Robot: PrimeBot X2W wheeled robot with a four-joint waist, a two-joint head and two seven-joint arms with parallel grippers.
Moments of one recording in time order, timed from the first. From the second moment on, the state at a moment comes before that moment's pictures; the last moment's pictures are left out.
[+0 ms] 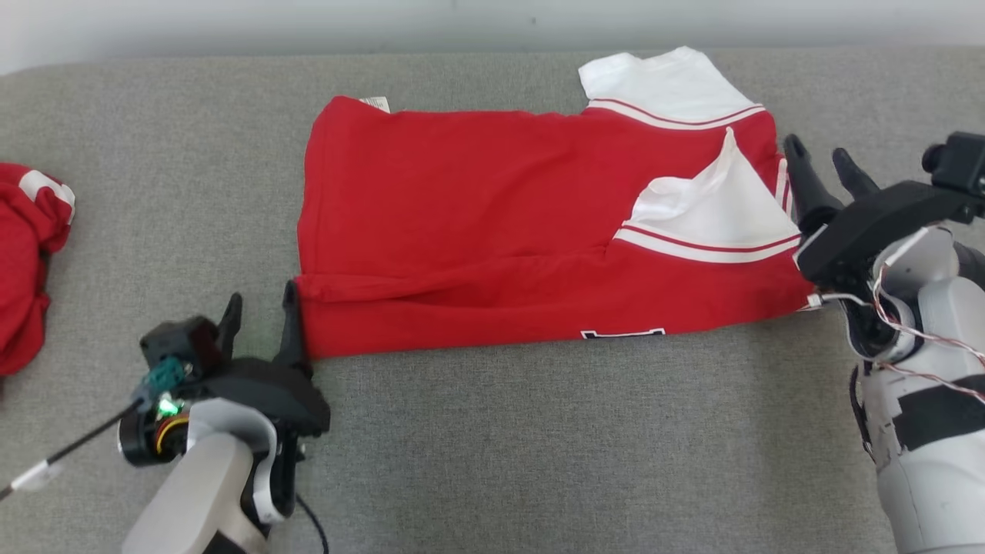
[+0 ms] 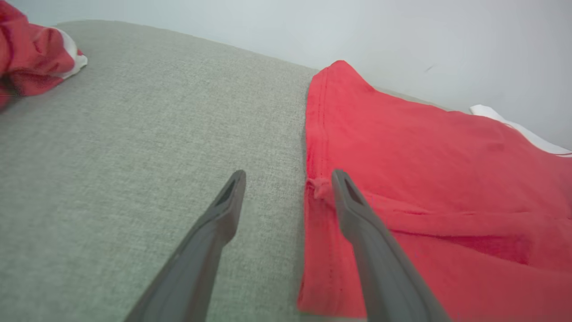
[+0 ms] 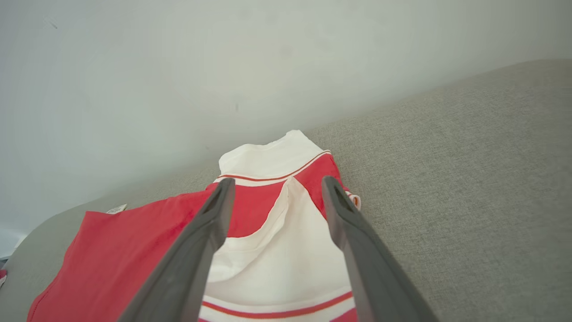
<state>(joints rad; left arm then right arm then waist) -0.60 0.22 -0.44 0.65 -0.79 0.13 -0.23 -0.75 -0.17 -0.05 0.59 0.49 0.13 0.21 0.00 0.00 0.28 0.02</state>
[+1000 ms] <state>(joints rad) -0.54 0.24 -0.54 0.62 -0.68 0.24 -0.09 -0.59 -0.08 -0.27 0.54 0.09 0.13 0.53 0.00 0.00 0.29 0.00</state>
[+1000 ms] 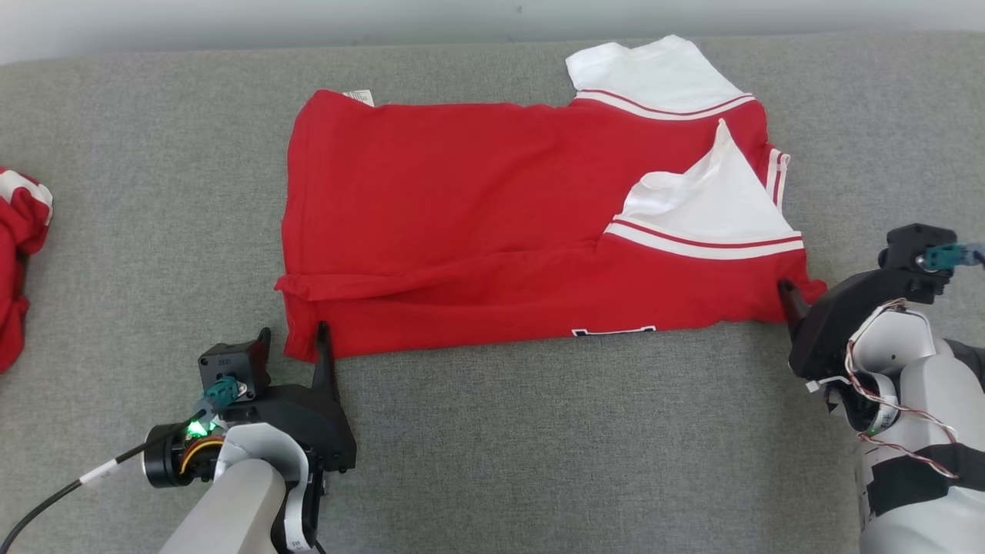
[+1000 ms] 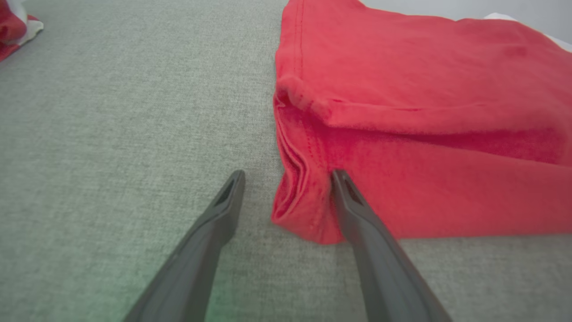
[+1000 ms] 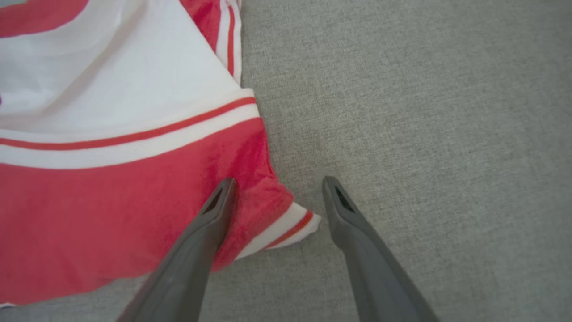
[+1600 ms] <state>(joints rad) -0.55 0.24 -0.56 0.65 -0.70 0.20 -0.05 -0.60 -0.14 -0.20 0.39 0.06 0.13 0.82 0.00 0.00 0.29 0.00</state>
